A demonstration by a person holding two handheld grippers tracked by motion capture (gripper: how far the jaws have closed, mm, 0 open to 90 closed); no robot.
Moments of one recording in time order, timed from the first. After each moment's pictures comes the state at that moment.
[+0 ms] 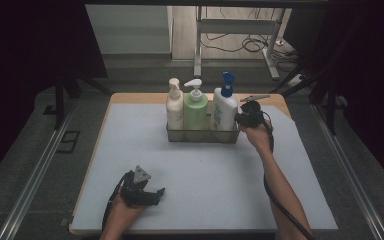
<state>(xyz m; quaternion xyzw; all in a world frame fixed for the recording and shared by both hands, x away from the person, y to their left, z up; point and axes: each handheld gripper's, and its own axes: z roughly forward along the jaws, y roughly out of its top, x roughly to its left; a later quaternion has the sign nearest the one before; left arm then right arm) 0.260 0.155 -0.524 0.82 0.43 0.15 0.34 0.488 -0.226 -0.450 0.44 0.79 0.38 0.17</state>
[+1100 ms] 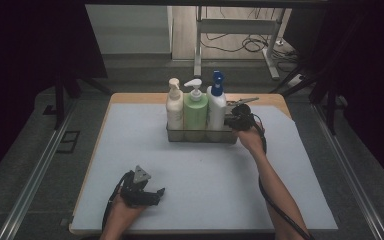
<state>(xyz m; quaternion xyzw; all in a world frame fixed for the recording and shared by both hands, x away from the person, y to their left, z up) 0.260 0.155 -0.524 0.83 0.43 0.15 0.34 0.485 -0.200 -0.461 0.42 0.82 0.37 0.15</state>
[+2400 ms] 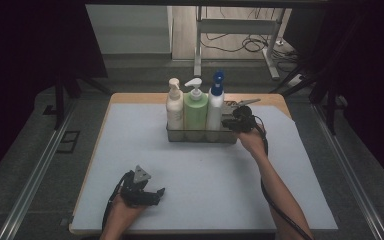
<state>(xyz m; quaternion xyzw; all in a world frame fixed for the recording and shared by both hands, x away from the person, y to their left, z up) 0.260 0.154 -0.524 0.82 0.43 0.15 0.34 0.474 -0.202 -0.456 0.42 0.82 0.37 0.14</state>
